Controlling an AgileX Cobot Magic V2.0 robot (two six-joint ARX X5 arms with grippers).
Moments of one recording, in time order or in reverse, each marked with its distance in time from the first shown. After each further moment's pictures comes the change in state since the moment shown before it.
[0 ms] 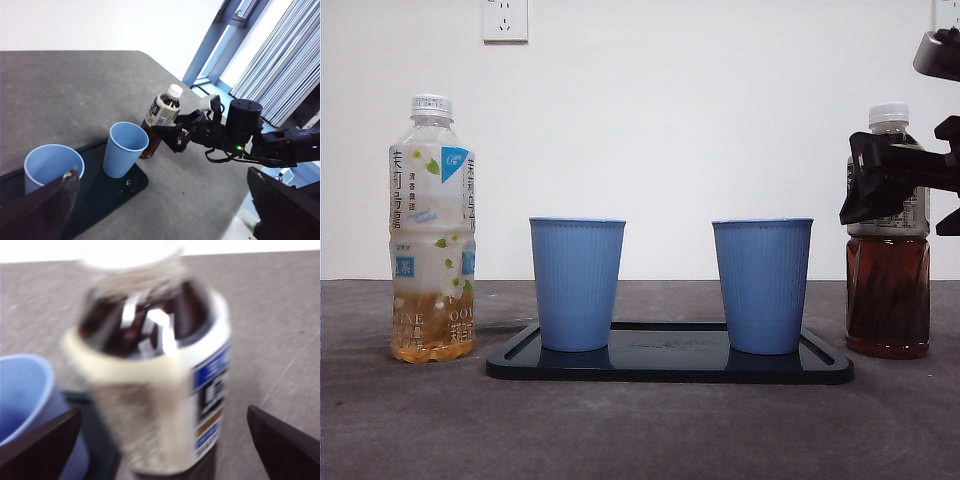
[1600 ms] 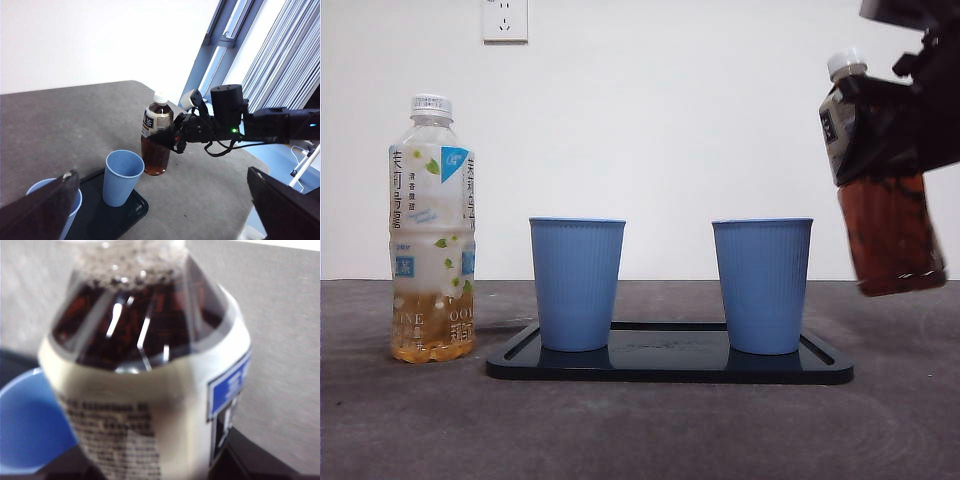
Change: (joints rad) left arm 0.000 -0.076 0.000 0.069 -0.002 0.008; right arm 0.024 -0.025 0.377 -0.608 -0.098 -0.181
